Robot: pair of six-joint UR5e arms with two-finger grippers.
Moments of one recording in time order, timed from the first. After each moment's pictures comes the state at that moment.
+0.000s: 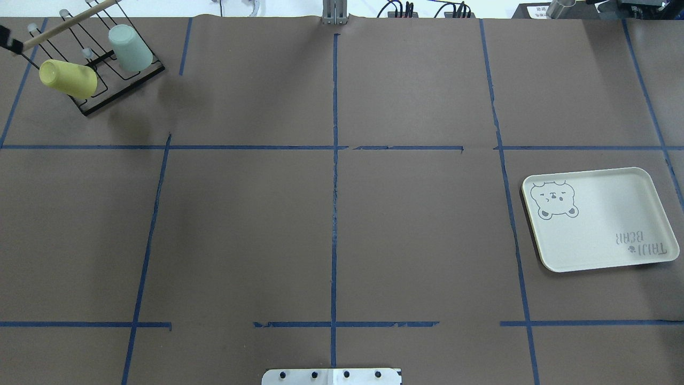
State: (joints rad) left arm -1.25 -1.96 -1.64 -1.78 -2.19 -0.48; right arm 1.54 -1.84 1.93 -1.63 2.35 -0.17
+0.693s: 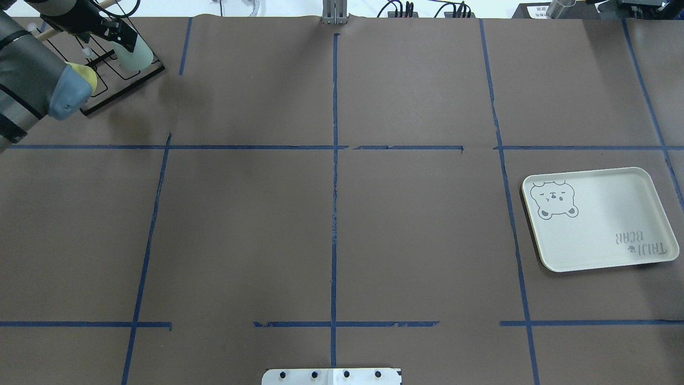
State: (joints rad) left arm -1.13 -2.19 -1.25 -1.91 -2.01 -0.57; right arm 1.54 -1.84 1.93 -1.63 2.35 -0.16
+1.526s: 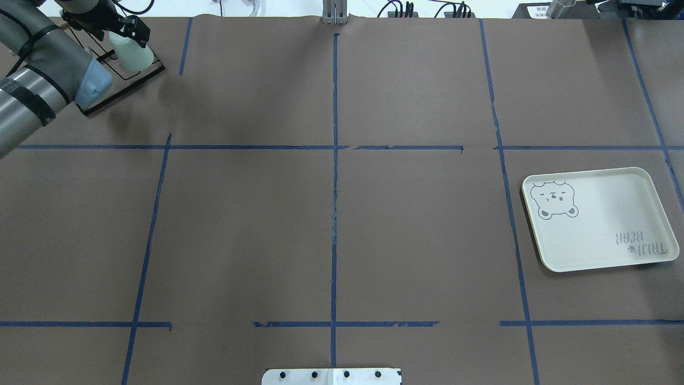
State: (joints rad) left arm -1.12 -2.29 -1.03 -2.01 -2.00 -0.60; right arm 1.54 -1.84 1.92 -1.63 2.35 -0.16
